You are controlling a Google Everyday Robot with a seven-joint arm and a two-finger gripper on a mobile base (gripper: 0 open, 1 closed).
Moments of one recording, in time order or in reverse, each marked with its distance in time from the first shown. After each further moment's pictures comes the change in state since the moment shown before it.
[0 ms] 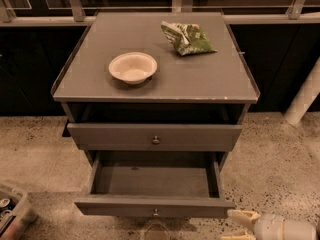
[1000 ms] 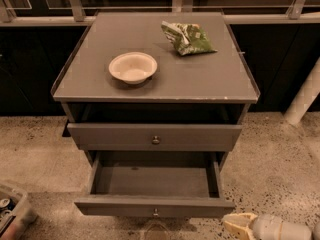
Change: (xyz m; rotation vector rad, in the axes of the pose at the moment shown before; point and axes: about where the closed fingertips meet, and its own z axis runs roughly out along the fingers) arm 0.020 -0.034 0.015 0.063 -0.063 0.034
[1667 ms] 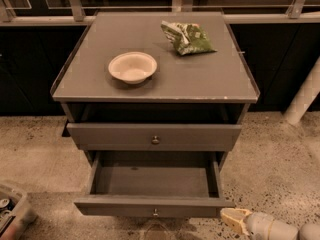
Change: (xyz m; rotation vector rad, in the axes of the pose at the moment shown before) arm 0.031 -0.063 0.040 0.083 -0.096 0.047
